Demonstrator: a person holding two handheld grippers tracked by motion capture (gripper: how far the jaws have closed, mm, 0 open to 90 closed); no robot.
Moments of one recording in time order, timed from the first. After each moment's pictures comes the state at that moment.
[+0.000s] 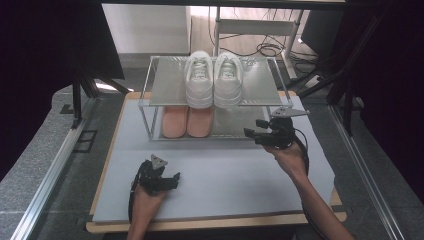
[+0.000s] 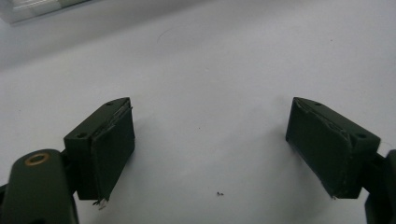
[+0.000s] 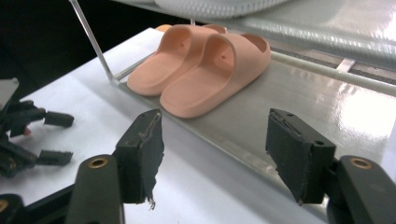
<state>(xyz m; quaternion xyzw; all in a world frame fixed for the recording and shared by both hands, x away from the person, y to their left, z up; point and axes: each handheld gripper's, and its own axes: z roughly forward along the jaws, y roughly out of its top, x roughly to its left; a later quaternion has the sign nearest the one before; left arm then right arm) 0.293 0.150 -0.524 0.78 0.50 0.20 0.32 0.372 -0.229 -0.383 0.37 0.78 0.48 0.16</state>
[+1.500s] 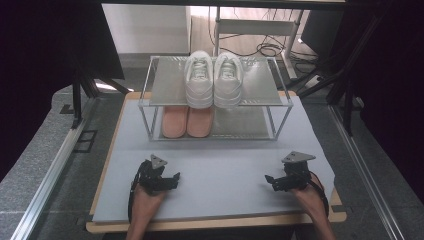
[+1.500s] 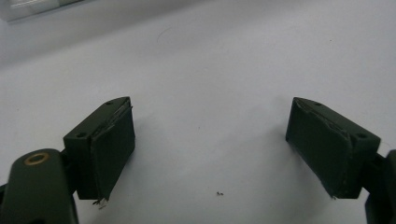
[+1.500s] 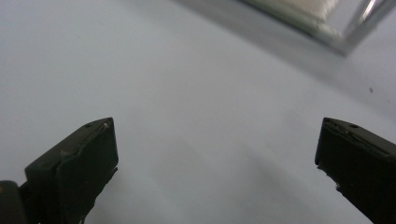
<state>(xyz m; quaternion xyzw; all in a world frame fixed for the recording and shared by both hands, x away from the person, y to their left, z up) 0.294 0.150 -0.524 0.78 0.50 0.19 0.32 0.316 -0.297 -0.498 0.39 0.84 0.33 0.19</state>
